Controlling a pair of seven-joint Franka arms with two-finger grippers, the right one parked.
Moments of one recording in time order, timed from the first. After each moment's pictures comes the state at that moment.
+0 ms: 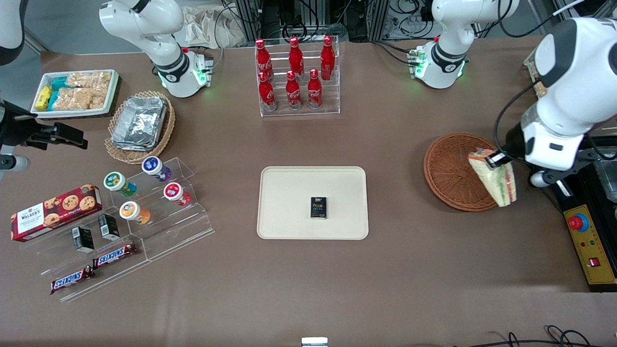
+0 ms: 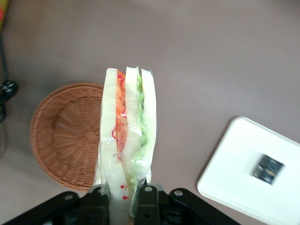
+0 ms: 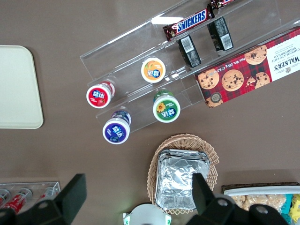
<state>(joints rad) 0.03 0.01 -0.22 -1.77 -0.01 1.81 -0.59</state>
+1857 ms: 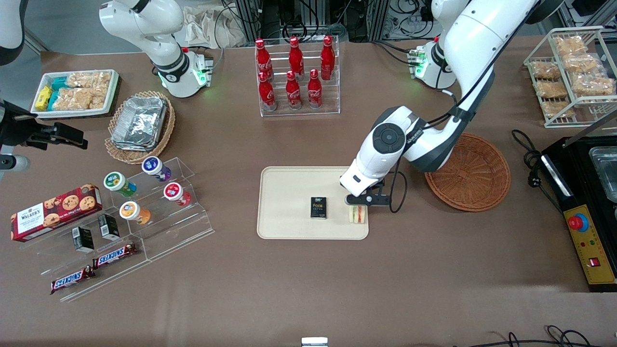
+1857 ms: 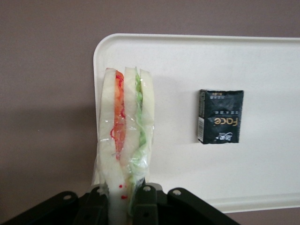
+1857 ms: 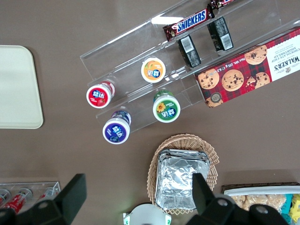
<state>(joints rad) -0.09 0.53 -0.56 -1.85 0.27 2.35 -0.74</state>
